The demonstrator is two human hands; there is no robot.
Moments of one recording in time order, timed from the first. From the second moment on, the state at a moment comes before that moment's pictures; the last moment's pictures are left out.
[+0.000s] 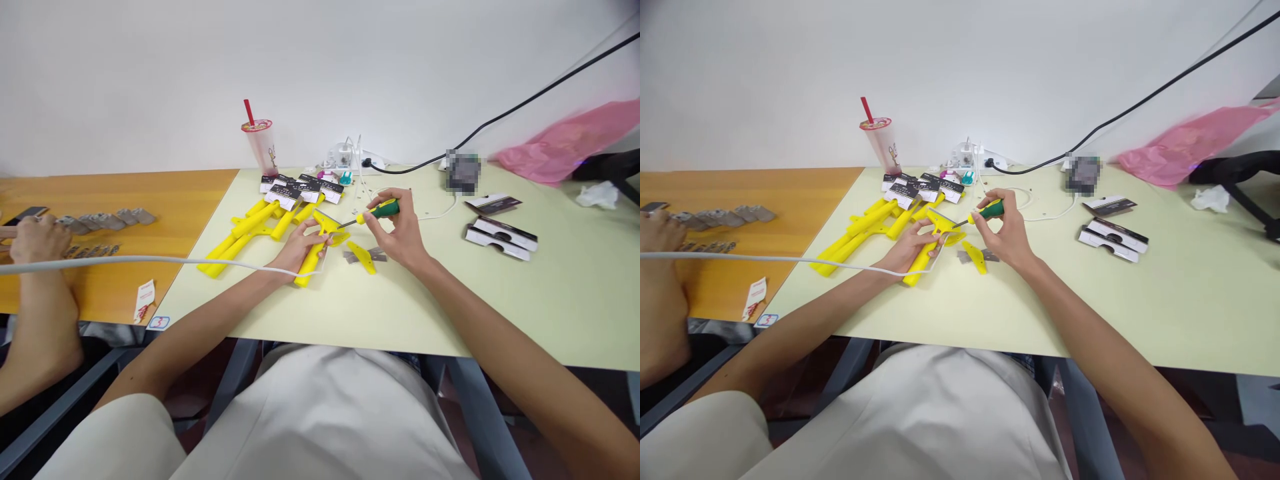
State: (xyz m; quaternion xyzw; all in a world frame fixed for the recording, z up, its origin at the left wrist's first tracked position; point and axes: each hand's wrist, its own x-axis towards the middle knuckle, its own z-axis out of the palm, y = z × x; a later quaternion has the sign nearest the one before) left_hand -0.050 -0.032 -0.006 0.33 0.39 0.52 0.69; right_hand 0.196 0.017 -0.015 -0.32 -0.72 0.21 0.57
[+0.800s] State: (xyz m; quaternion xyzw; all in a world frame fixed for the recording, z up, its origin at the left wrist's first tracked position) left_hand -0.052 -0.028 -0.007 0.33 0.40 0.53 0.68; right_hand 0.190 0.015 -0.017 -0.29 -0.72 0.29 0.56
